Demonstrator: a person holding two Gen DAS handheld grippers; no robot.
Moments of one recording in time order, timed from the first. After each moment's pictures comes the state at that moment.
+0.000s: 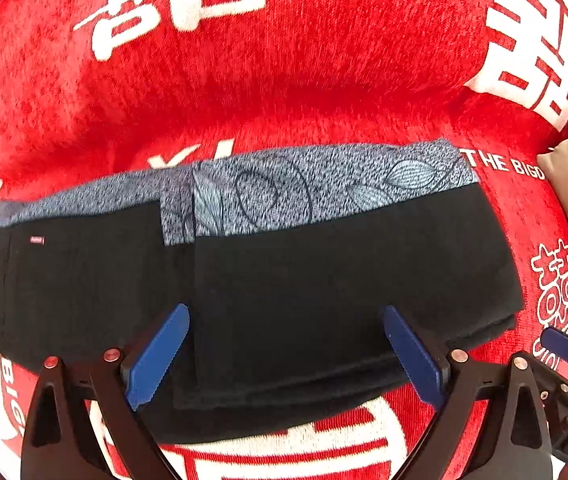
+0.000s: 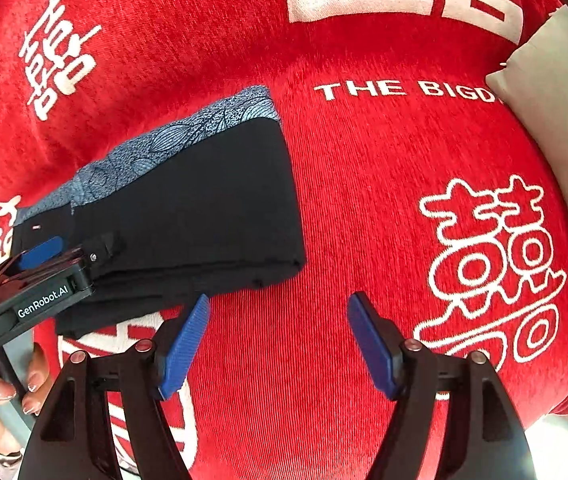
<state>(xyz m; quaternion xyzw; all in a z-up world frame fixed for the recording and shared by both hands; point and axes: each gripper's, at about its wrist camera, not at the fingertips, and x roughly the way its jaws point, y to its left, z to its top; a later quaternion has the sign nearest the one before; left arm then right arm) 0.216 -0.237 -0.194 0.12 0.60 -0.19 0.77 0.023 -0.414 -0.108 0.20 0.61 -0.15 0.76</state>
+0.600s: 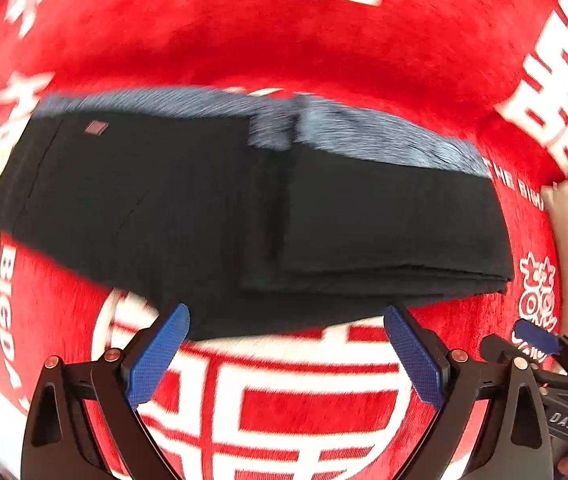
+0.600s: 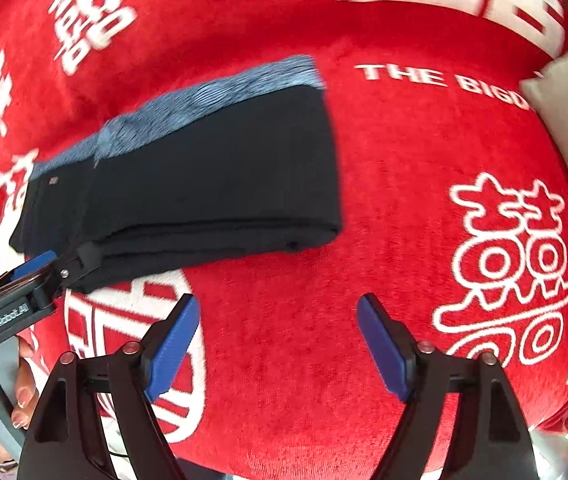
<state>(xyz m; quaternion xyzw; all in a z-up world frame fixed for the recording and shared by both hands) 0.181 -0.149 -0.172 0.00 0.65 -0.13 0.75 0.038 -0.389 -0.115 0.15 0.65 -0.08 0.74</state>
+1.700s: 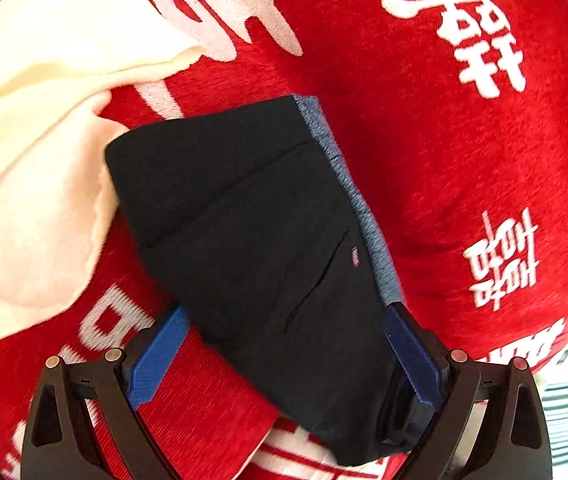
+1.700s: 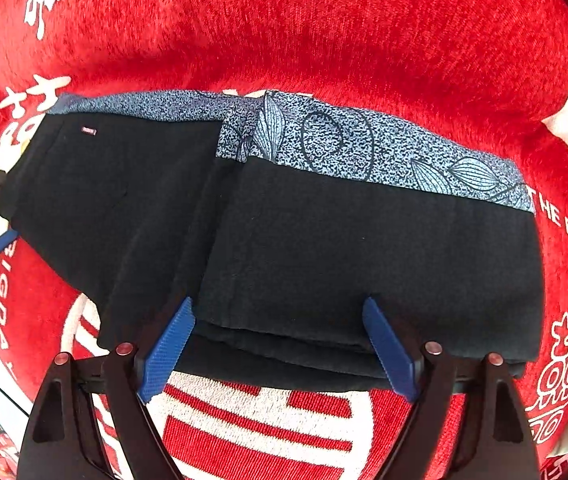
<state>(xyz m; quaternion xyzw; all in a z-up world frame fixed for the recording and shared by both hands) 0.257 0.135 -0.237 -0.40 0.54 -0.08 0.74 0.141 -0.242 -0.169 0.02 0.64 -0.04 0.77</state>
